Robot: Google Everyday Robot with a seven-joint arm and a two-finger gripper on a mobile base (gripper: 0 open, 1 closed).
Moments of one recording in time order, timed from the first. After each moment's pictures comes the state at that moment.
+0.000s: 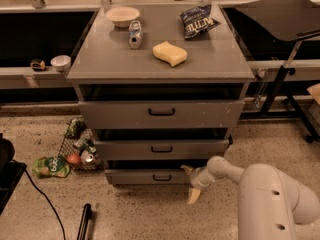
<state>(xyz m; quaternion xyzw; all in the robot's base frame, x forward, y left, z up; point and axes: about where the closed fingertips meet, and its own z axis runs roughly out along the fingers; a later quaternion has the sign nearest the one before) 0.622 -0.131 0.195 -0.73 0.62 0.13 0.27</state>
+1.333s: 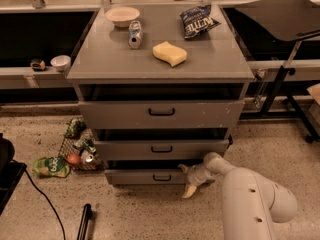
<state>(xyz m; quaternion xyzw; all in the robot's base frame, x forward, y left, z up) 0.650 -0.119 0.162 -0.73 0.61 0.15 0.26</state>
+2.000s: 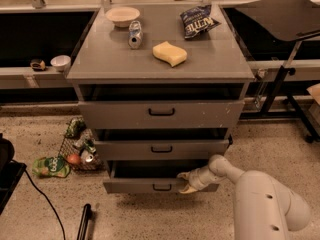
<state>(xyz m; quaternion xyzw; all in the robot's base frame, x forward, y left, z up) 0.617 -0.112 0.184 -0.74 0.57 0.19 0.29</state>
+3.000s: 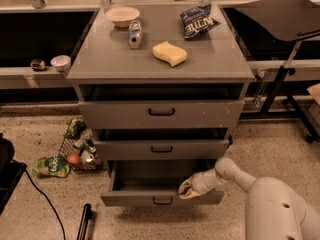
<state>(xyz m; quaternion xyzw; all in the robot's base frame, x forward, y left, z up) 0.582 -0.113 0.216 -0.75 0.53 0.24 0.33</state>
